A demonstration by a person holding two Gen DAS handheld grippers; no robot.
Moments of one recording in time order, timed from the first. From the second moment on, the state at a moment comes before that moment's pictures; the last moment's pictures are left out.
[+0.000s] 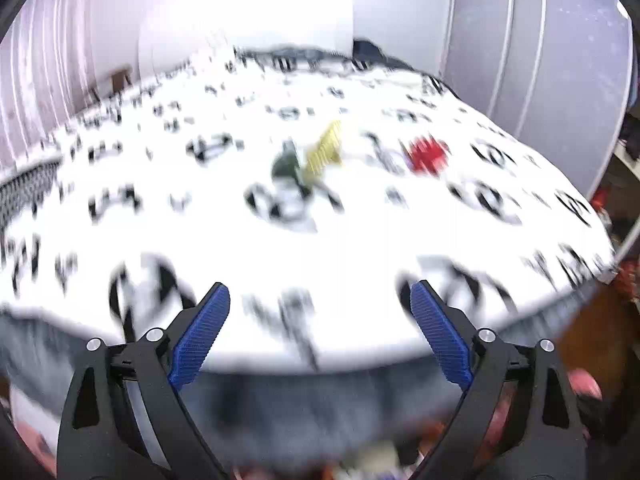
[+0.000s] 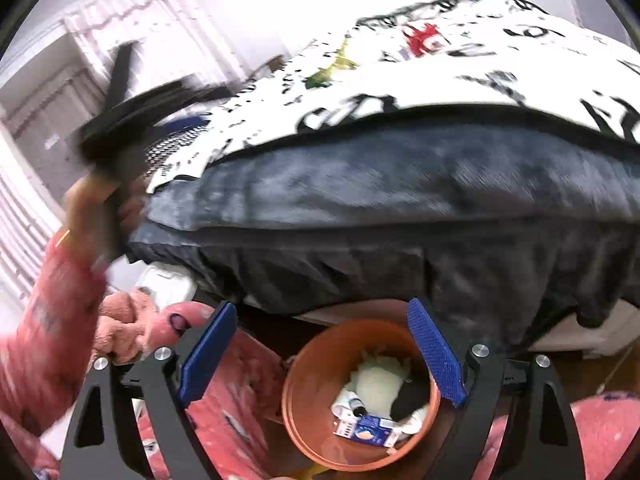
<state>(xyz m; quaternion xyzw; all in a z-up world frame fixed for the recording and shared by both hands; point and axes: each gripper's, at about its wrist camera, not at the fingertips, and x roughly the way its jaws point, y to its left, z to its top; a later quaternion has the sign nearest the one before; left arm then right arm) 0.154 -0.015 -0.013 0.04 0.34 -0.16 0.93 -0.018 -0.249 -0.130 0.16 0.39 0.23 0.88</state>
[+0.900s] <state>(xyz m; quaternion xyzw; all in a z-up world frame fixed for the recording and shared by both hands) 0.397 -0.018 -0.071 -0.07 0.47 -0.07 0.88 0.014 -0.264 -0.139 0.17 0.41 0.24 0.86</state>
